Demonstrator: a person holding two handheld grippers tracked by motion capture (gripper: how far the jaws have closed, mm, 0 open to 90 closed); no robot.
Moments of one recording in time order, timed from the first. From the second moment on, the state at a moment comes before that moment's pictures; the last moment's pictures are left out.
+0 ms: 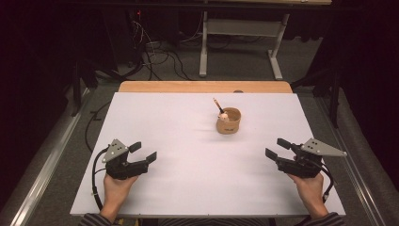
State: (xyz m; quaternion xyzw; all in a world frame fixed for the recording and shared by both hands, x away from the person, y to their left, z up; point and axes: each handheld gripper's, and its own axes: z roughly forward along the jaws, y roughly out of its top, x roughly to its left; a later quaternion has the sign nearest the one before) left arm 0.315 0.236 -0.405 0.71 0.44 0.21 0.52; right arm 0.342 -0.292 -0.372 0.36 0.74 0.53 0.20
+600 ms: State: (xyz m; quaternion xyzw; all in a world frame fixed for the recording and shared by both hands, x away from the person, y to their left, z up) left arm 0.314 0.236 -0.404 0.70 0.43 0.21 0.52; right arm 0.343 -0.286 -0.387 0.37 0.75 0.52 0.20
